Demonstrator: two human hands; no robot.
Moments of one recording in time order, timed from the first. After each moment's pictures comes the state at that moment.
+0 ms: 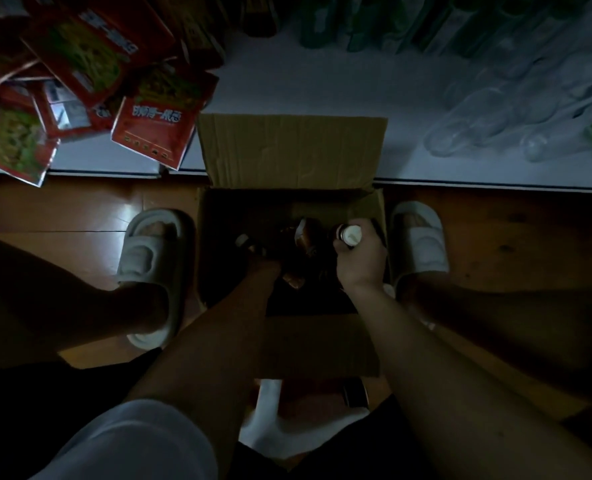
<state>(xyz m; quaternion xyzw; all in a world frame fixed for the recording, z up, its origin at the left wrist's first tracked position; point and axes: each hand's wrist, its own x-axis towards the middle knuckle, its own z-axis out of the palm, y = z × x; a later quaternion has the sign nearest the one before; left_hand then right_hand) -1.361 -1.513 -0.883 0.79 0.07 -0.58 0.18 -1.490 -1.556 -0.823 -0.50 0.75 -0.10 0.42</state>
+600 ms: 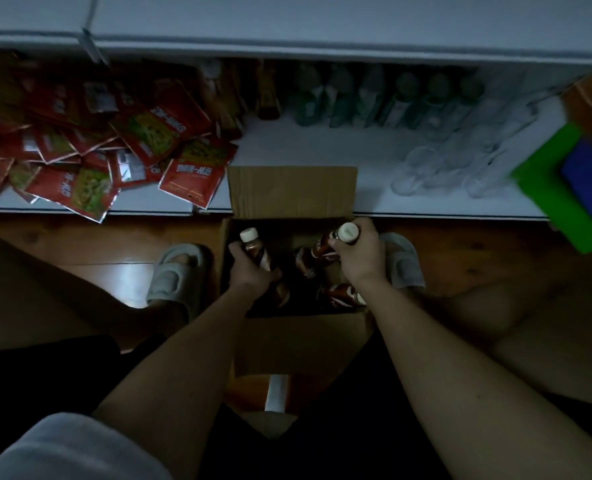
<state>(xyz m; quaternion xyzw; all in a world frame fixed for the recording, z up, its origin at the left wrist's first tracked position) -1.330 -1.485 -0.775 0.81 -0.19 -0.48 0.27 -1.498 -1.565 -0.745 -0.53 0.71 -0.18 0.43</state>
